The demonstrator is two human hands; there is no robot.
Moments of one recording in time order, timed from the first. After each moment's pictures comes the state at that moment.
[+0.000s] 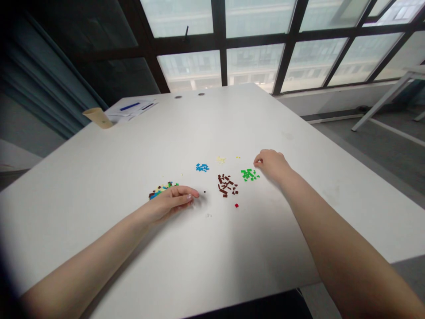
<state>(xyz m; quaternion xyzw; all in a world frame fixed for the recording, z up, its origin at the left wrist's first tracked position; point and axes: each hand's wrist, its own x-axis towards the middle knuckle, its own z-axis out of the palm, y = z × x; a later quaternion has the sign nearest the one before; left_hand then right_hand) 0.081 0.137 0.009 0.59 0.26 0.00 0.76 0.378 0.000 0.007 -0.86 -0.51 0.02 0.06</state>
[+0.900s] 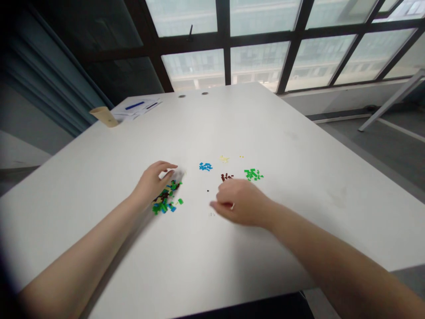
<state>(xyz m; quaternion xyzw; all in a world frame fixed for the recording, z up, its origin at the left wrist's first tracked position) 0.066 0.204 0.009 0.93 0.28 0.21 0.14 0.251 -0.018 0.045 -0.56 -0.77 0.03 0.28</state>
